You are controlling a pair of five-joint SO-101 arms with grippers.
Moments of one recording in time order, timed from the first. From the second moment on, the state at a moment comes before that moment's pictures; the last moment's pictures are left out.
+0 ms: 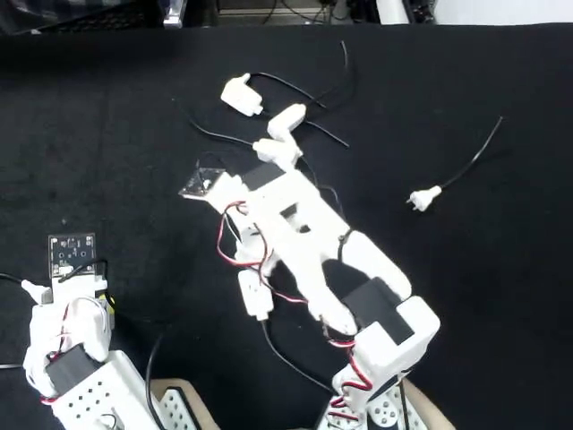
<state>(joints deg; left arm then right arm) -42.6 -104.0 96.3 67.9 -32.9 -33.1 11.4 15.3 79.3 25.0</state>
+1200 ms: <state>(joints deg) -45.8 -104.0 96.3 67.9 -29.2 -41.7 -0.3 21.3 78.5 18.5</state>
